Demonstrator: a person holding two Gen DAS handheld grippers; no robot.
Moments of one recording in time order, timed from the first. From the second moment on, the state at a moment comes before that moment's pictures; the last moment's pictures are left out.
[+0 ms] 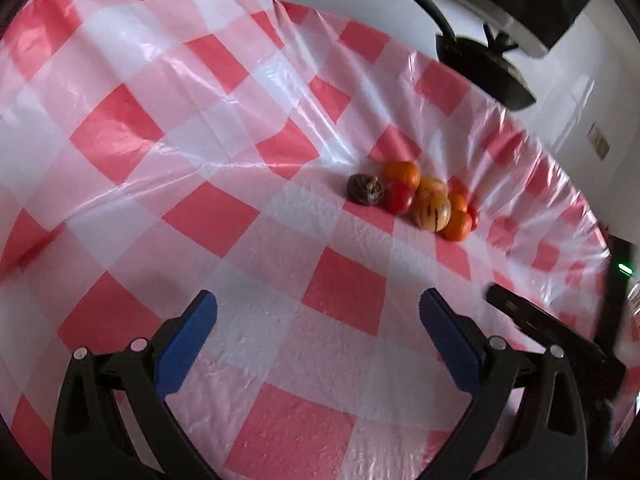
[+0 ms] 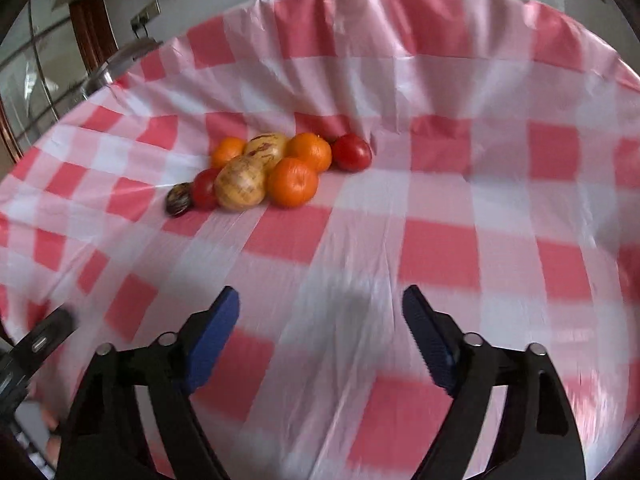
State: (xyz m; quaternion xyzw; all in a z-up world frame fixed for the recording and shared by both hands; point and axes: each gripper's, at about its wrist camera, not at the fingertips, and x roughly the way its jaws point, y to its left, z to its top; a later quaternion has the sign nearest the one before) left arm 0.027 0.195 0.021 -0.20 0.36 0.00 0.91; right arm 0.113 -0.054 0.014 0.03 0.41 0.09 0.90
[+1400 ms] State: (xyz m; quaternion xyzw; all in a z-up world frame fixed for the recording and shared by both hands) left arm 0.164 0.137 0.011 0.00 0.46 -0.01 0.89; right arm 0.138 -0.121 0.014 0.27 0.31 0.07 0.91
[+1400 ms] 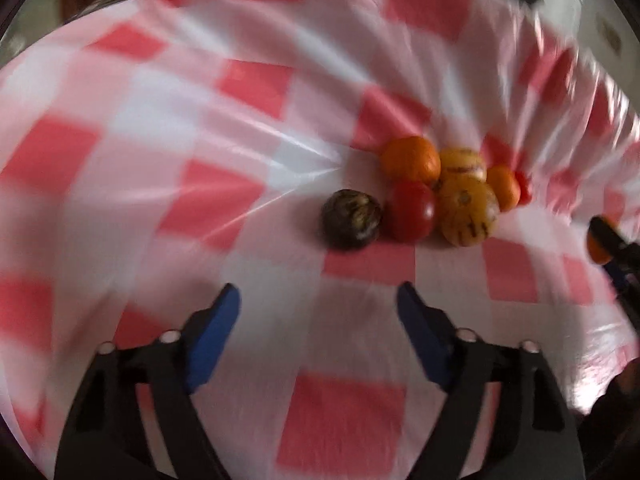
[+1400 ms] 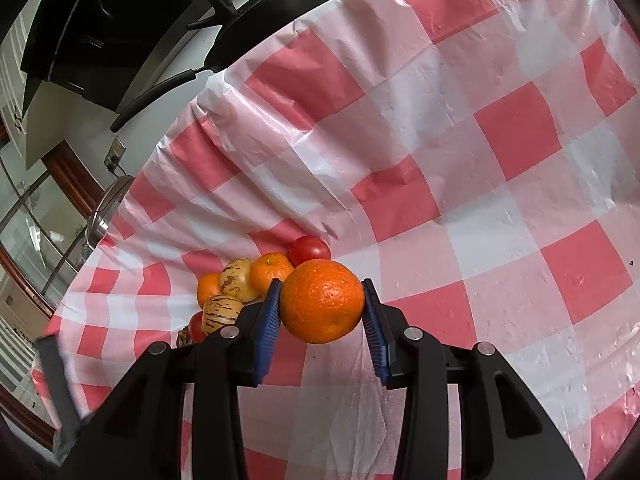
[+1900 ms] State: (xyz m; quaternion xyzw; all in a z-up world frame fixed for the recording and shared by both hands) left arm 0.158 0.119 0.022 0.04 0.41 -0.06 0.91; right arm 0.140 -0.121 0.014 0.27 0.31 0.07 0.91
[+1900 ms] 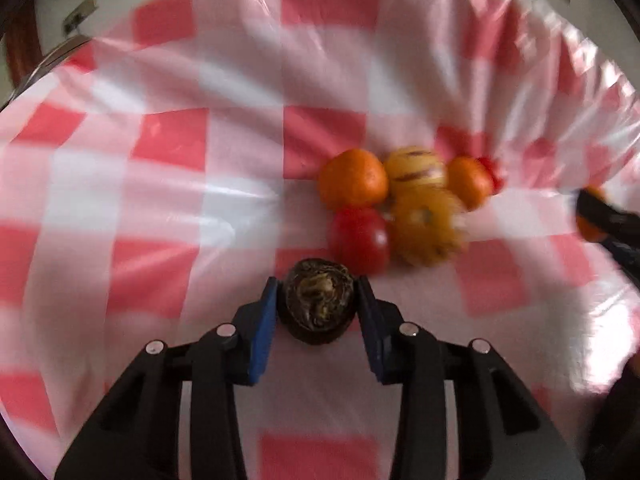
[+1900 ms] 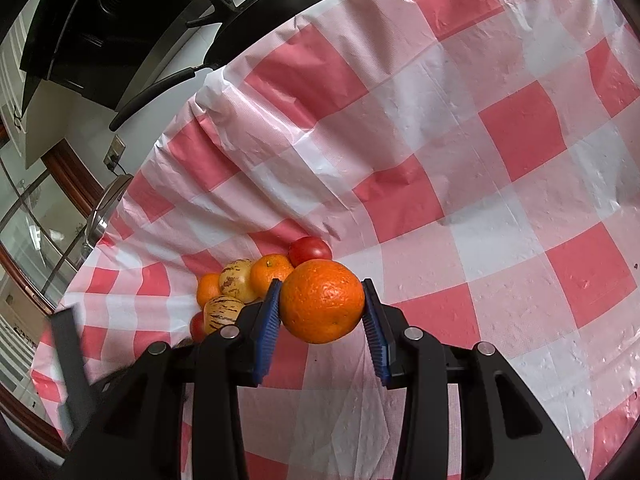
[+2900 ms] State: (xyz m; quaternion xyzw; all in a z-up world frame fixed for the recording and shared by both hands) left arm -0.100 0.216 0.069 -0.07 0.35 0.07 0.93; right arm 0.076 -0.067 0.007 0.24 0.39 0.13 0.88
